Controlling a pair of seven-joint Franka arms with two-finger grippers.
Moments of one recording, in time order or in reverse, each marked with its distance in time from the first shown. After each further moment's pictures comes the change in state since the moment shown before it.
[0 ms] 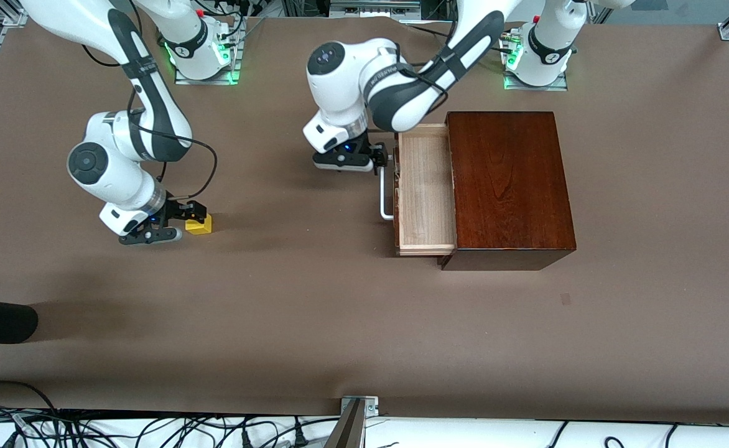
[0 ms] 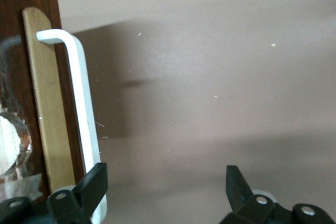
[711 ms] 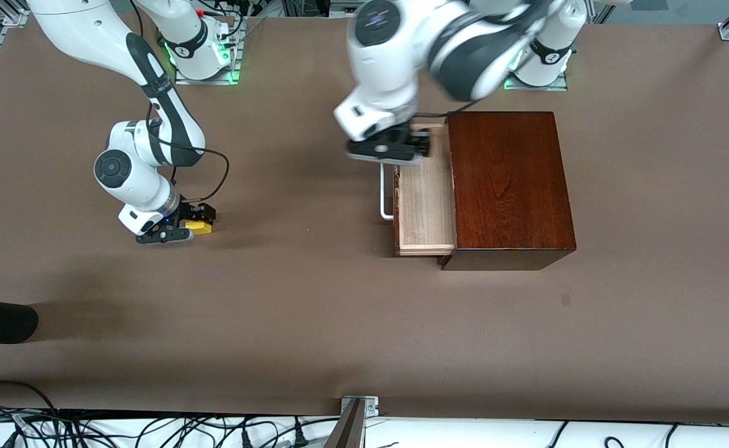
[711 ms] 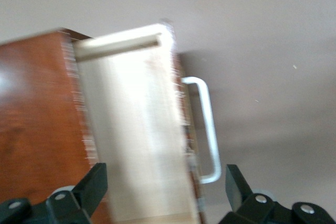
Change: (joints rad) left arm 0.222 -0.272 0.018 0.062 -0.224 -0.281 0.354; right arm -0.001 0.074 0.000 -0.056 0.000 0.119 0.001
